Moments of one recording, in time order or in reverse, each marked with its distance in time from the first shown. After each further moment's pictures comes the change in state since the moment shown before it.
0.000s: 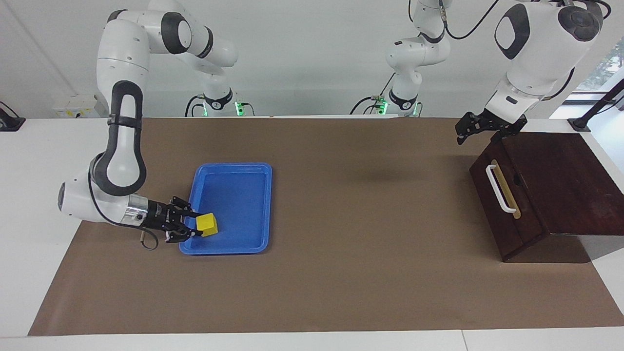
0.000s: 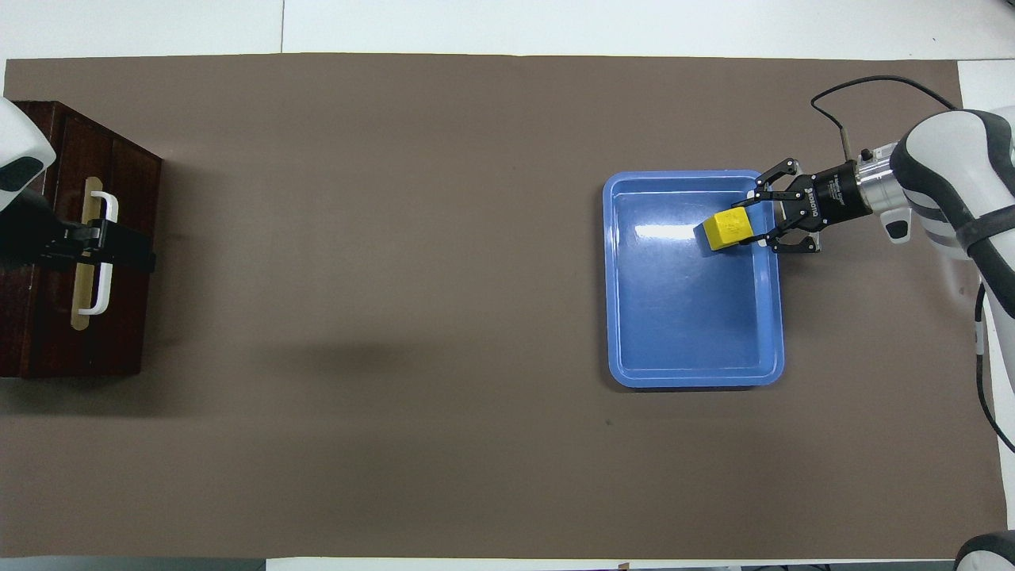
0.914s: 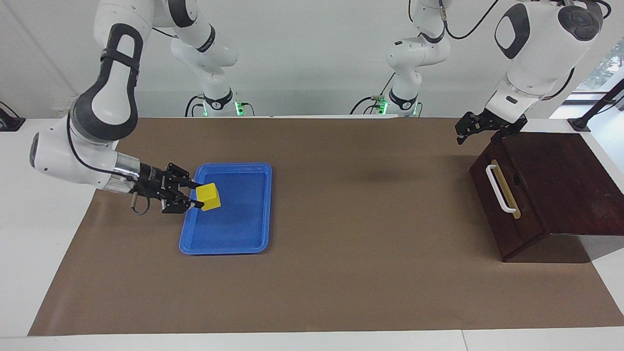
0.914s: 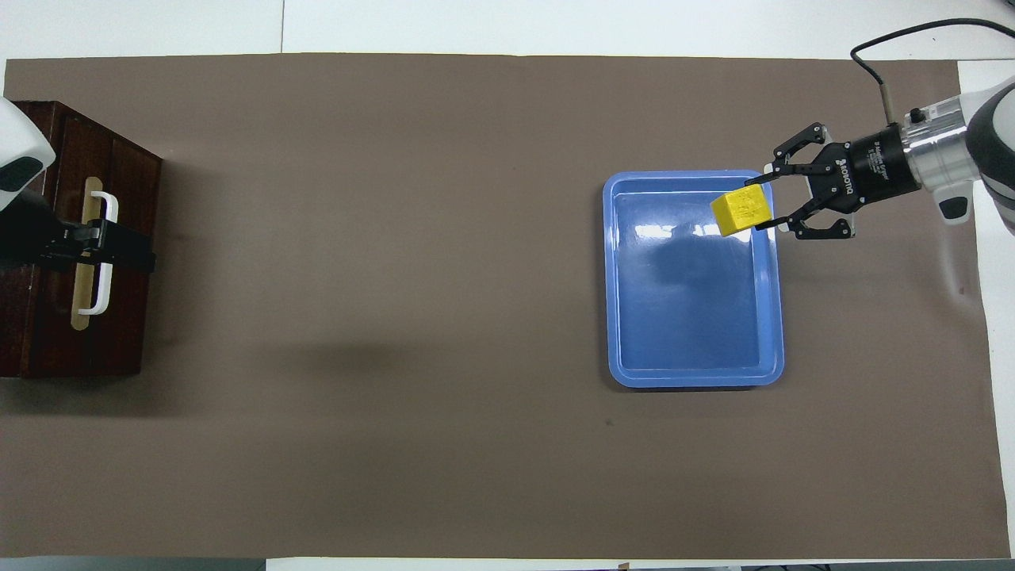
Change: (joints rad) left arm 0.000 -0.003 0.000 0.000 0.000 0.000 0.000; right arm 0.054 -0.263 0.001 0.026 0.000 -0.182 0.157
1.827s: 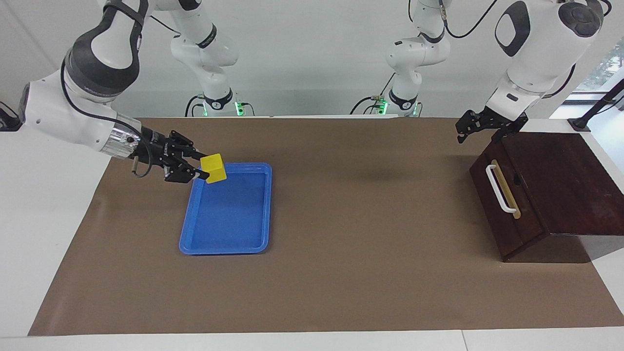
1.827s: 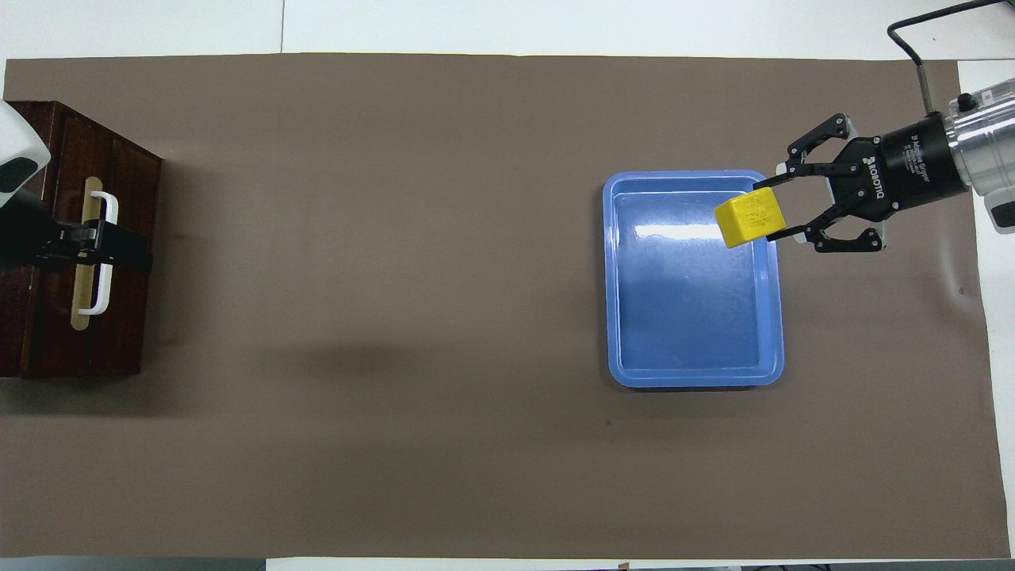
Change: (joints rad) left arm 0.000 -0.006 0.000 0.000 0.000 0.000 0.000; right arm 0.025 -0.106 -0.002 -0.002 0.000 -0.063 0.080
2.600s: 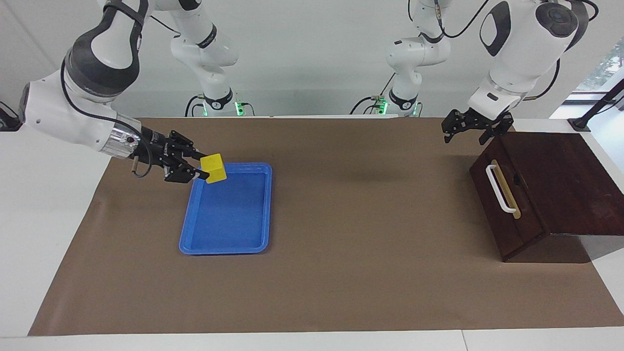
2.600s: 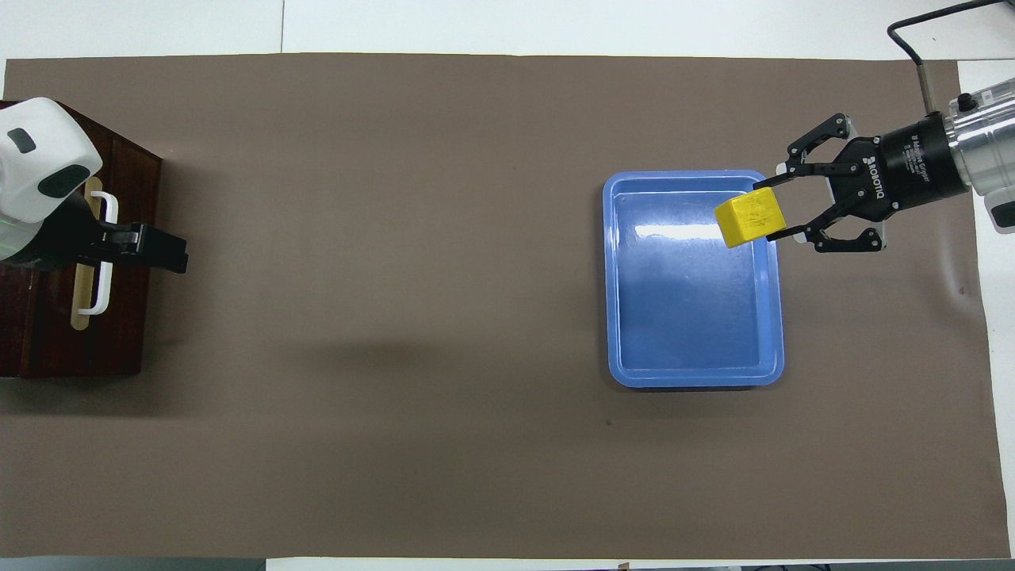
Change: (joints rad) left arm -0.040 -0.005 -0.023 -0.027 0.004 0.055 -0.002; right arm 0.000 0.000 0.000 0.000 0.000 0.000 0.000
